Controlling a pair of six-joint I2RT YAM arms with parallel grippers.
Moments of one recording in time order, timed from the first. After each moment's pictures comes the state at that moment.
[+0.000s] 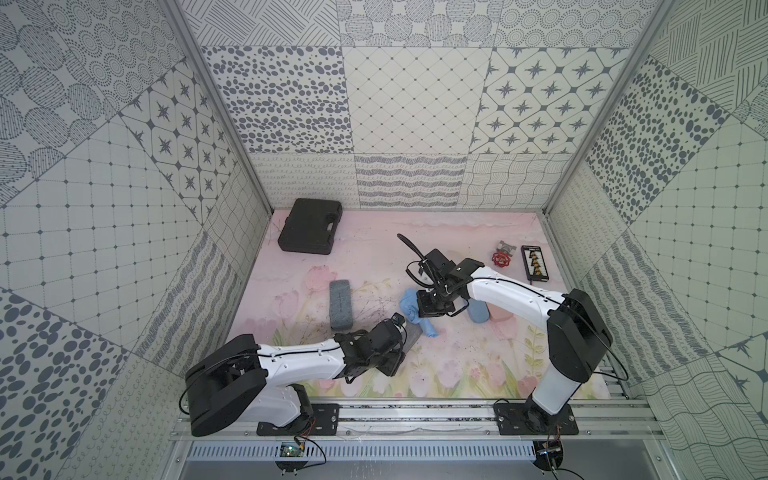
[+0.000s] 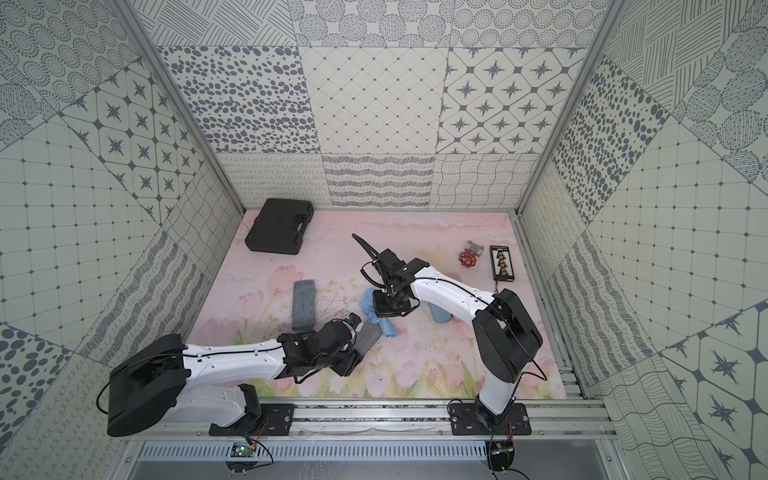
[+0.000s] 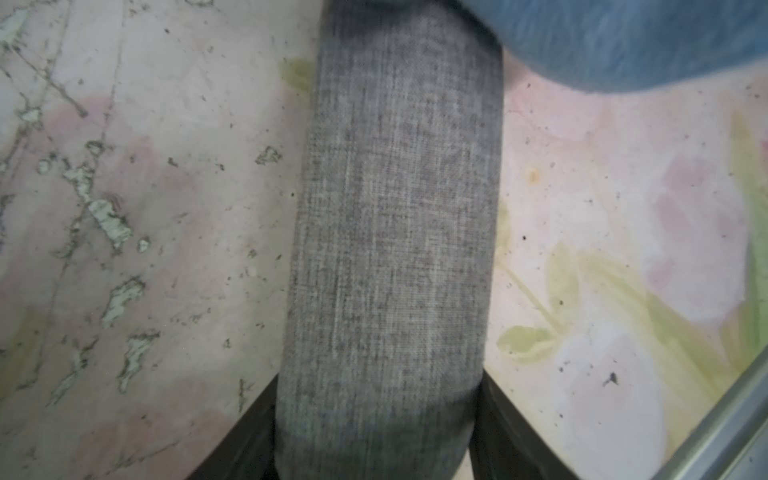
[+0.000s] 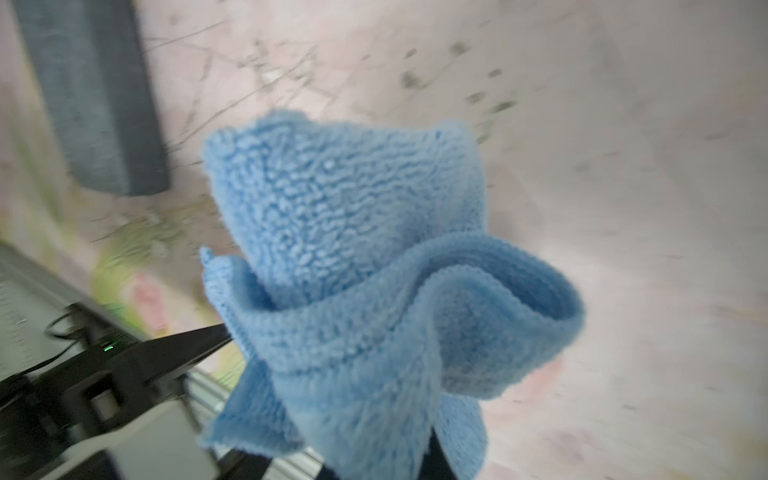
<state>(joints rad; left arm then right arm) -1.05 1.32 0.50 -0.20 -0.09 -0.41 0.77 1.73 1.23 -0.73 -0.34 0.59</state>
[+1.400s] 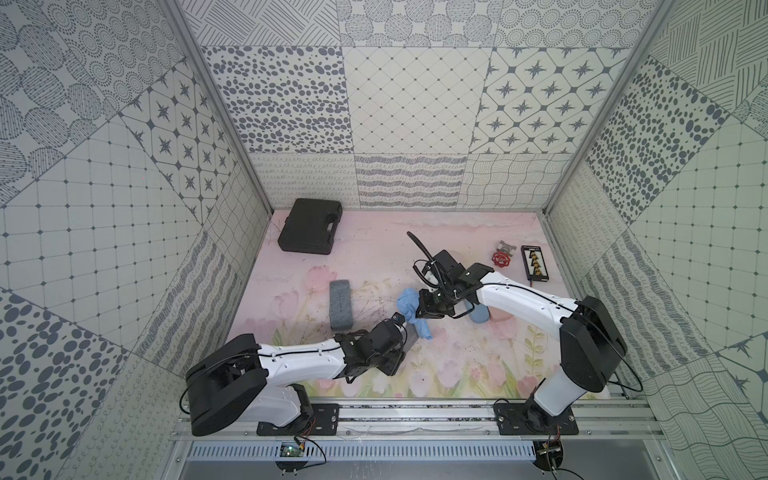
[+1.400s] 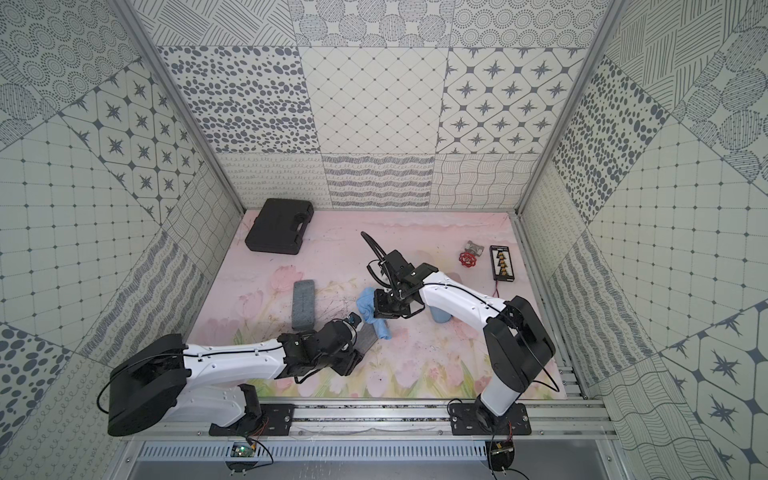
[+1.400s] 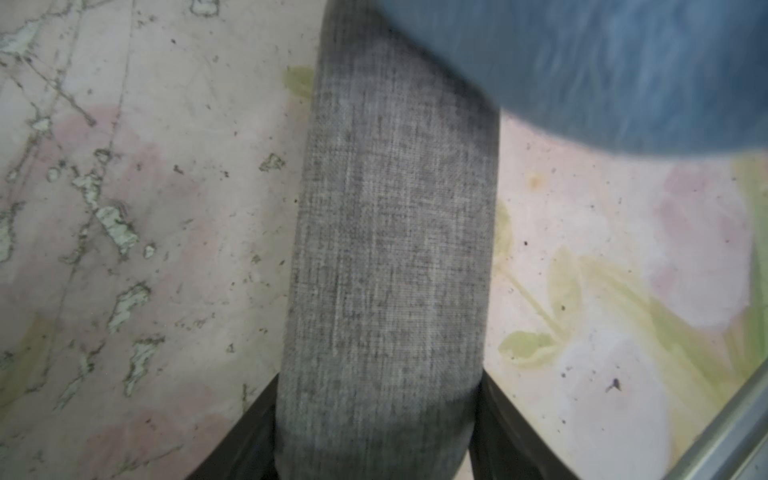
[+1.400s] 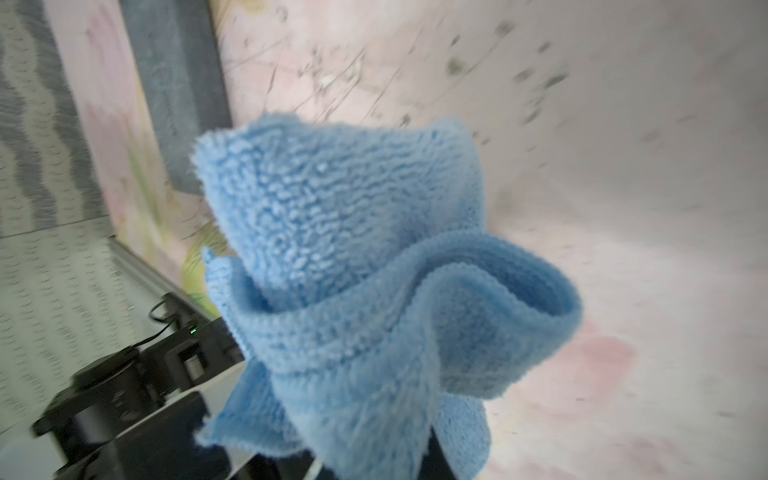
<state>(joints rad) -1.06 1.32 0.51 -0.20 -0.10 -0.41 0.75 1.66 1.14 -0.64 -0.44 0.68</state>
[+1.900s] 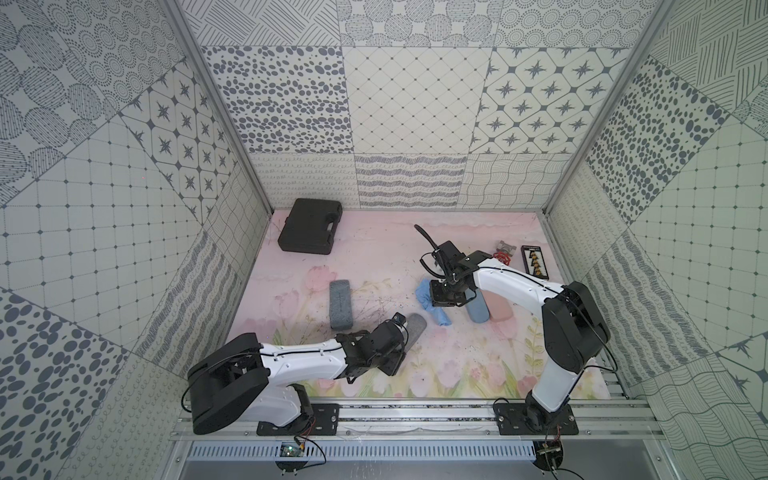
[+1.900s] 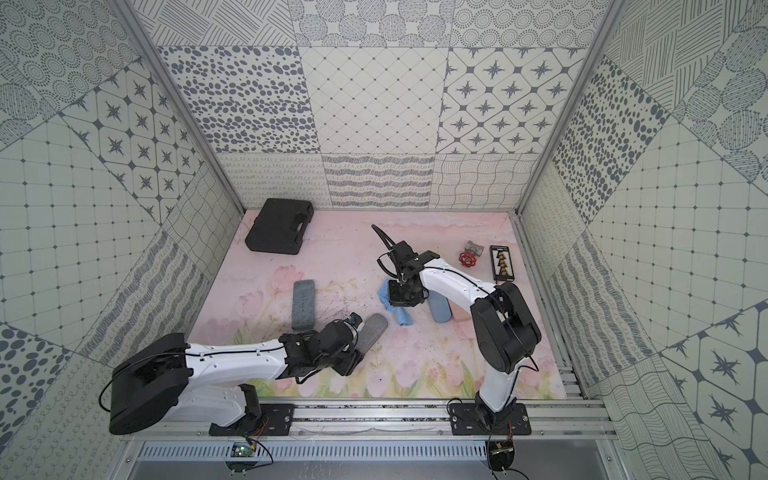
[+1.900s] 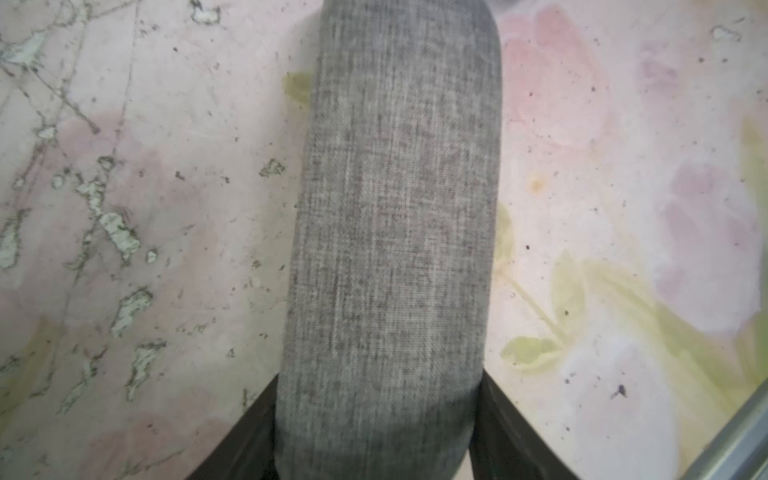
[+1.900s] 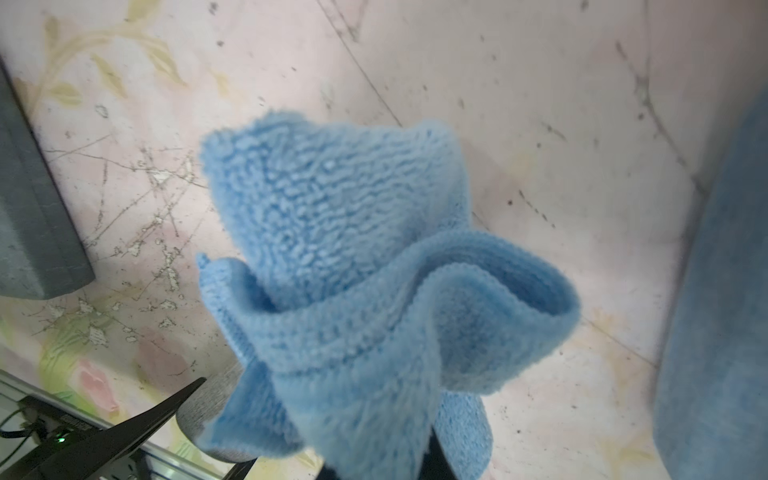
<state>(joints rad) -1.08 1.33 0.51 -0.19 -0.13 -0.40 0.64 1.80 1.36 -0.85 -0.14 0.49</state>
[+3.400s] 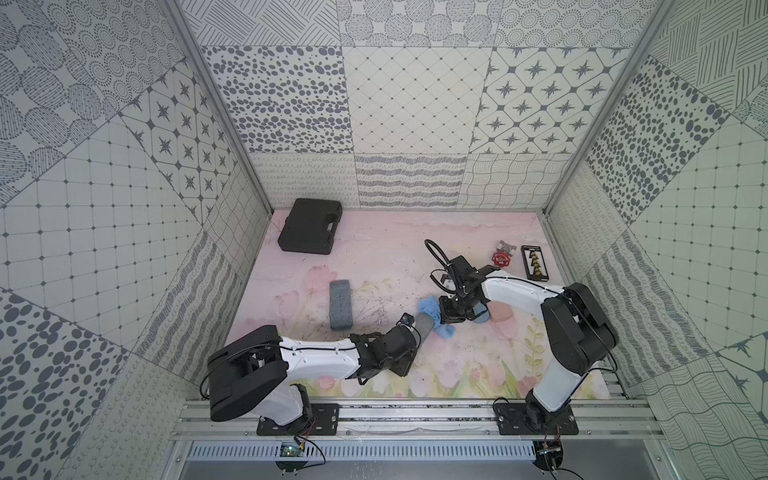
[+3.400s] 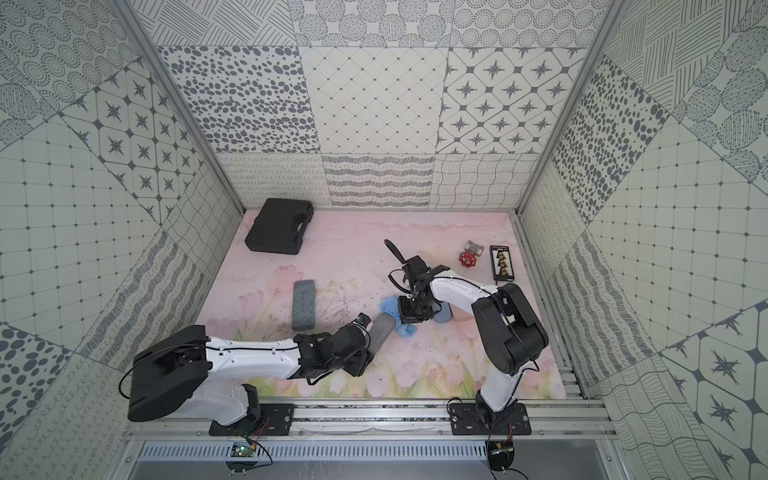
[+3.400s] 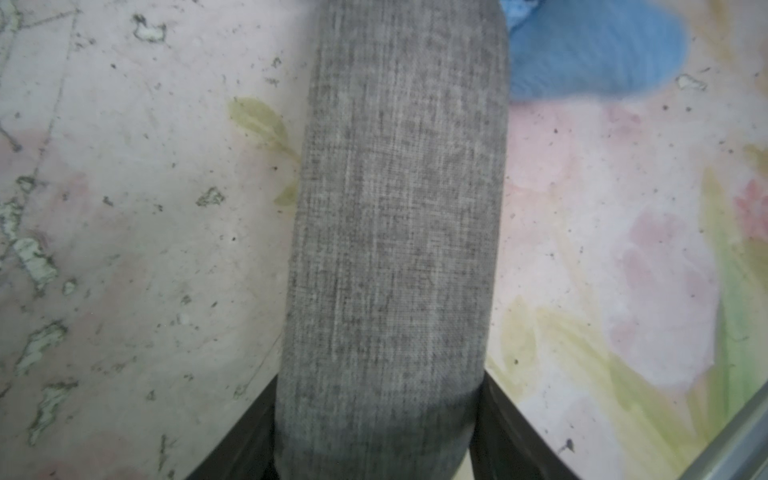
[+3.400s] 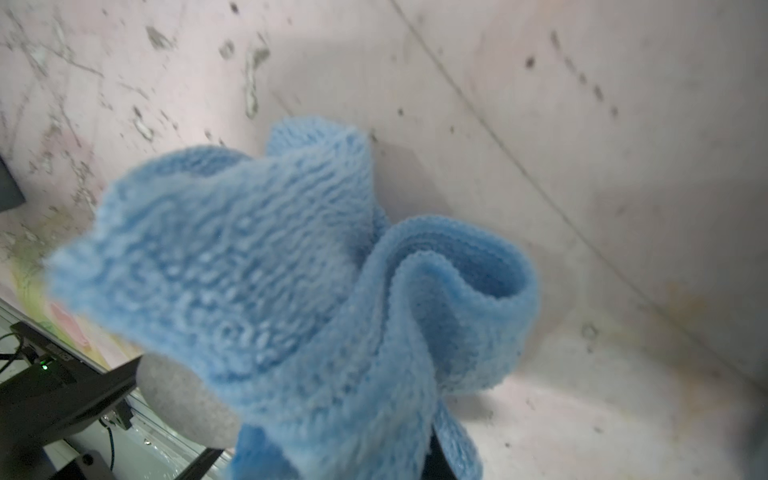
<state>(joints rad) -1.14 1.45 0.58 -0.15 -0.17 -0.54 0.54 1.72 1.05 -0.73 -0.33 0.40</state>
